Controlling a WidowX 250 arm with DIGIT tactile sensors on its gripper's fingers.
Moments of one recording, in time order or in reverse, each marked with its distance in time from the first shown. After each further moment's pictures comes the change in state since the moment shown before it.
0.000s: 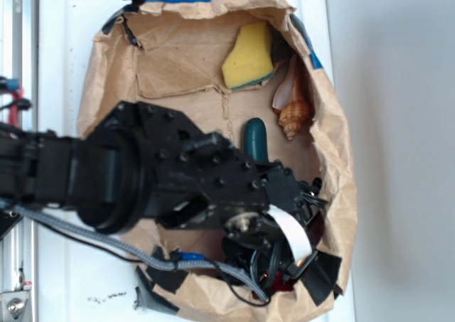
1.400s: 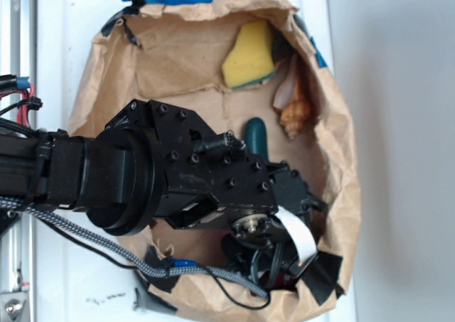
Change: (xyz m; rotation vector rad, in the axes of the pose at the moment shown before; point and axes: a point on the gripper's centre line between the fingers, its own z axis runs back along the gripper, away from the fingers) arm -0.009 -0.006 0.001 -0.049 0.067 0.020
